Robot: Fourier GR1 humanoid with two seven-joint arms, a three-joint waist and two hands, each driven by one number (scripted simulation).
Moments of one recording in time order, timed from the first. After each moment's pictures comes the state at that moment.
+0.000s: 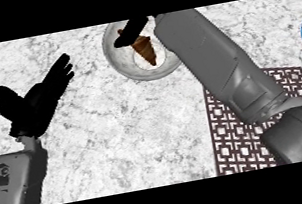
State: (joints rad) left arm -0.34 0.20 0.05 -1.48 0.08 -0.21 0.30; right arm -1.43 0.00 -0.13 -0.30 0.45 -0.05 0.17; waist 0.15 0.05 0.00
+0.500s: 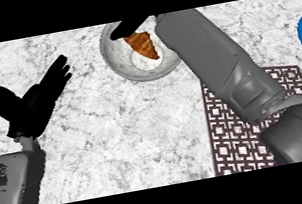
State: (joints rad) left arm -0.34 0.21 0.06 -1.46 0.08 -0.22 0.29; right arm -1.45 0.00 -0.17 -0.25 0.41 -0.23 0.03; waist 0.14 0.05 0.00
